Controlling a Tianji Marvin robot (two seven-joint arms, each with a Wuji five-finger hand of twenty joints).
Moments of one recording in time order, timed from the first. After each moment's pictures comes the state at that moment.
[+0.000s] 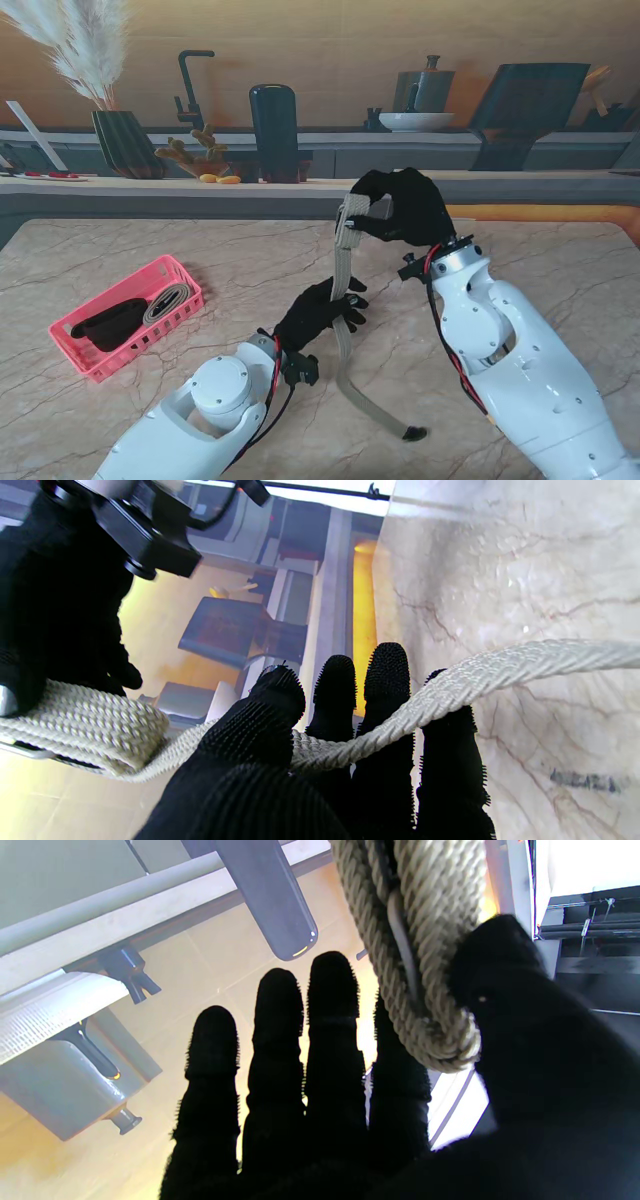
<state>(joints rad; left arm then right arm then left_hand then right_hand) 1.42 -1.27 -0.90 -1.51 -0.44 -0.05 0.02 -1.33 -1.15 1.19 -1.60 -0.68 -0.32 -0.35 1.23 -0.17 0.25 -0.08 0.50 0.06 0.65 0.59 0.77 0.19 0.38 0.53 0.72 0.24 0.54 0.58 0.33 0.28 0.93 0.48 0.60 -0.74 0.74 -0.26 0.79 -0.20 0.90 0.26 1.15 -0.03 0.61 0.38 0.80 0.01 0.72 0.70 0.45 0.12 0.93 0.76</state>
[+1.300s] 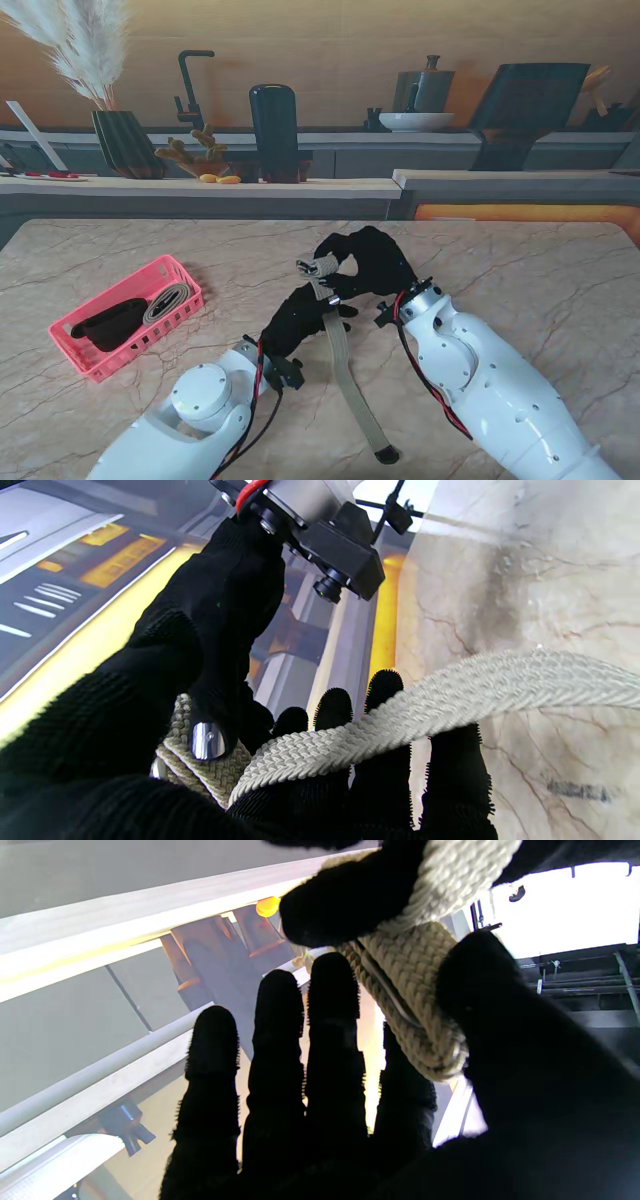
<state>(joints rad) 1.47 -1.25 -0.97 -1.50 -0.55 -0.13 -0.10 -1.30 -1.16 1.02 -1.37 -0.76 -0.44 -0.41 0.61 -0.58 0.64 -0.13 0.27 0.23 0.43 0.47 0.55 0.18 0.28 0.33 0.58 0.22 0.32 0.45 0.24 0.32 0.74 0.41 0.62 -0.68 0.76 -0.24 0.66 -0.27 0.89 0.22 1.13 -0.03 0.63 0.36 0.79 0.00 0.73 0.70 0.45 0.12 0.95 0.73</state>
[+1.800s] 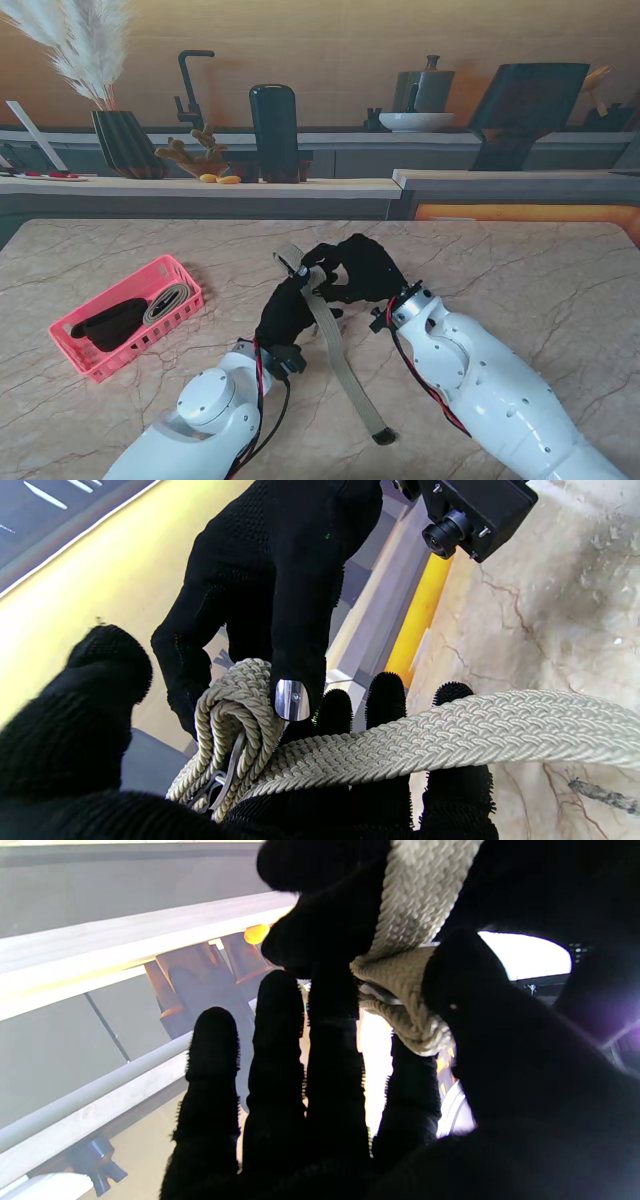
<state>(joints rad) 1.50 -1.29 -0.97 -1.53 -0.75 -0.16 0.10 -1.25 -1.15 0.95 -1.30 -0.79 -0.48 -0.43 0.47 -0.50 0.51 -0.13 0.23 0.30 0.39 0.45 0.55 0.18 0.27 0.33 0.57 0.22 0.32 0.45 0.26 0.33 0.76 0.43 0.66 -0.69 0.77 -0.24 0.58 -0.33 0.81 0.17 1.11 -0.03 0.63 0.35 0.79 0.00 0.73 0.70 0.44 0.12 0.96 0.72</state>
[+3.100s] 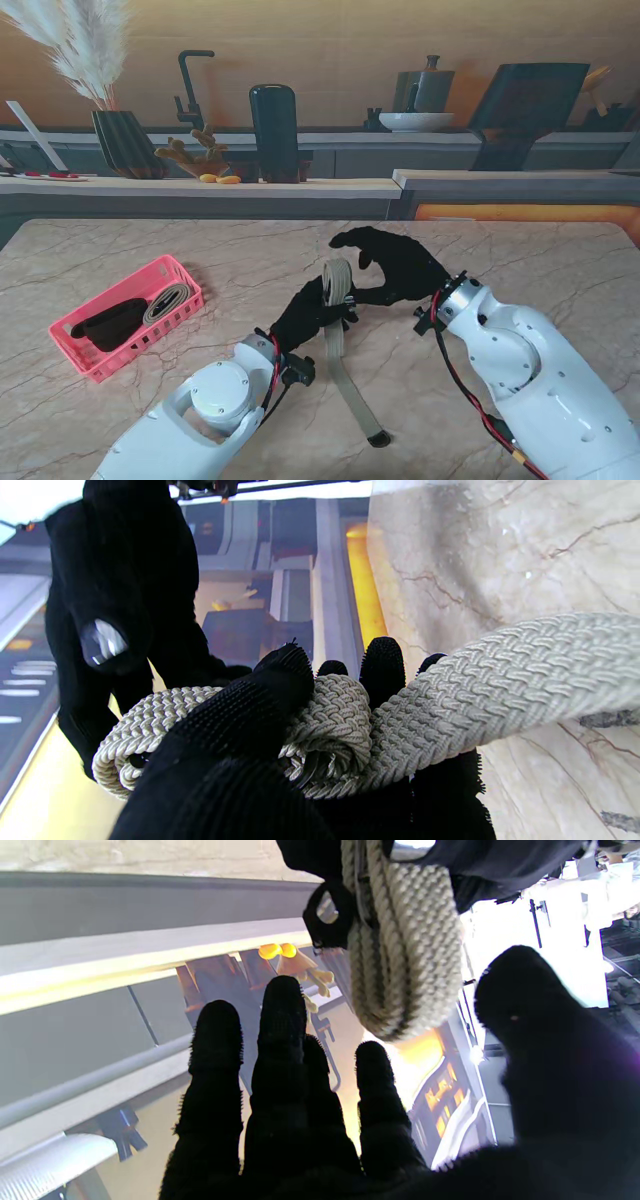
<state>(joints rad) 1.41 -1.26 -0.89 -1.48 -0.27 -0.15 0.05 -1.44 -1.08 1.25 -1.63 -0.70 -0.50 0.00 1.15 -0.37 0.49 -0.09 0.33 0.07 0.91 0.99 0.70 0.15 0.43 0.57 0.76 0.21 0.57 0.77 0.45 0.23 1.00 0.61 0.47 -0.65 0.75 -0.11 0.33 0.01 0.49 0.50 0.47 0.14 0.48 0.35 0.76 -0.02 0.61 0.67 0.50 0.09 0.90 0.71</state>
